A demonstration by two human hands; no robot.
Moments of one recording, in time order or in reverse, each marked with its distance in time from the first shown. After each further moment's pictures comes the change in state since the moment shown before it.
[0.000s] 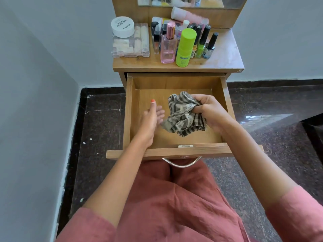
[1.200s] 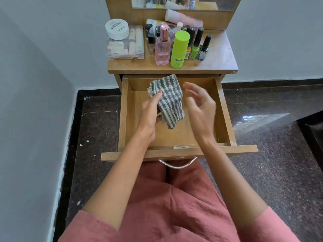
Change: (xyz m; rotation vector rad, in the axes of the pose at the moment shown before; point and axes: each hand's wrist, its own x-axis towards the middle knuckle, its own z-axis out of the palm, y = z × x) left_hand -0.011 0.027 0.018 -0.112 -0.045 0.161; right_hand -0.015 -0.004 0.044 -0.071 0.561 -0.360
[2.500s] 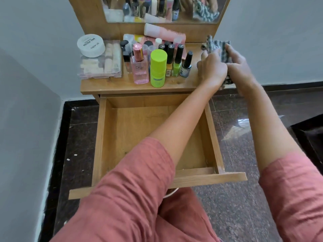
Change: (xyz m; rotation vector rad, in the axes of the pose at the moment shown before) left_hand 0.102 0.065 0.201 0.636 -0.095 0.268; right_hand 0.198 0.007 -0.109 -0.173 -0.139 0.111
